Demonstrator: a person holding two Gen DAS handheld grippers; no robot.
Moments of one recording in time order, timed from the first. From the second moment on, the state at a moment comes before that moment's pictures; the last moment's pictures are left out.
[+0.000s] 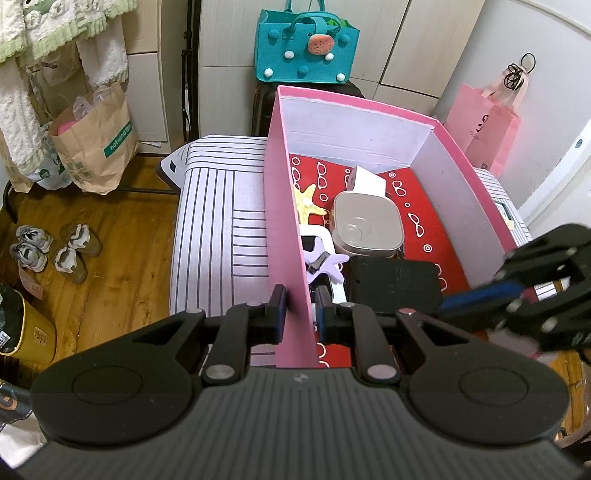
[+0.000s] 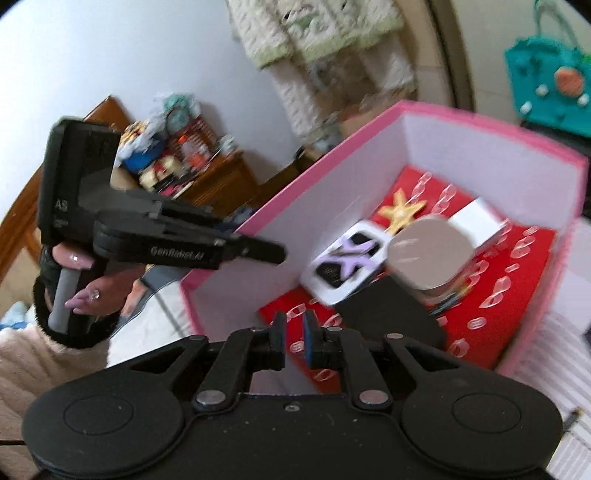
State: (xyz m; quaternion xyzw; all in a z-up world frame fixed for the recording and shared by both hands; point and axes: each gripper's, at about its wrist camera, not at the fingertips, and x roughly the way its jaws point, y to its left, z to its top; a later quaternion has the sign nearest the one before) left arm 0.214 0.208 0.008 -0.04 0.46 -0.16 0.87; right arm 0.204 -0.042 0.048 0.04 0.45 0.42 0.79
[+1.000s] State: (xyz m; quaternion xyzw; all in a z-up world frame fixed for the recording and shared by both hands) left arm 0.213 0.205 0.010 -0.04 0.46 -0.15 0.87; right arm 0.183 -0.224 -0.033 0.04 0.42 0.10 0.90
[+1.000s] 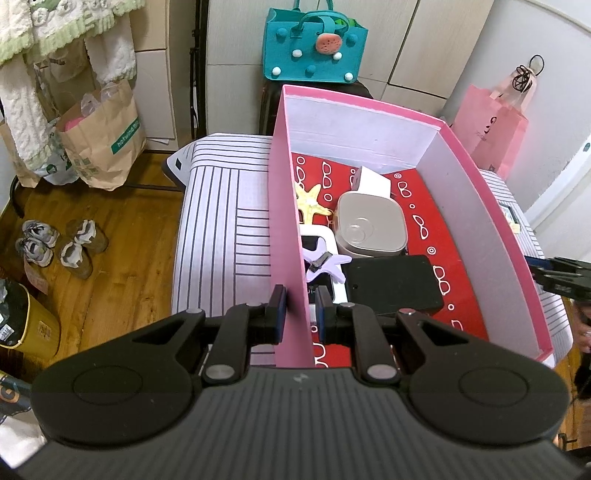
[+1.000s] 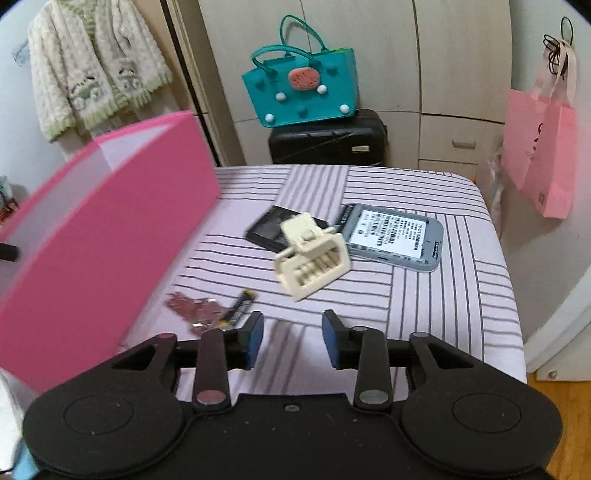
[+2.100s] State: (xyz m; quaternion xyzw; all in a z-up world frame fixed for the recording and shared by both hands) left arm 0.213 0.207 0.009 -0.04 0.46 -0.15 0.88; right arm 0.174 -0.185 0.025 0.01 0.28 0.14 0.95
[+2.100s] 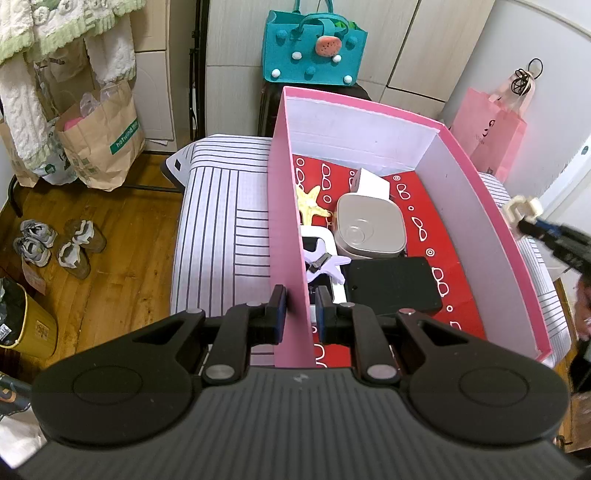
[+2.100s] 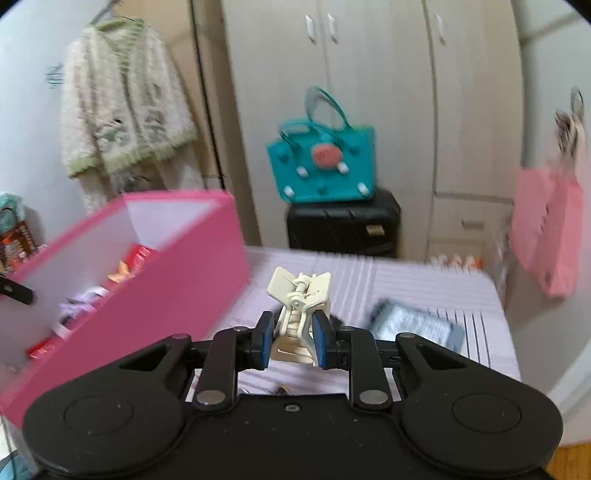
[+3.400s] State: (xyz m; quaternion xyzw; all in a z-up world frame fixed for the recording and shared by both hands) left arm 0.210 0.215 0.007 -0.06 0.45 -0.17 0.88; right arm 0.186 -0.131 0.095 -0.01 0.32 0.20 0.92
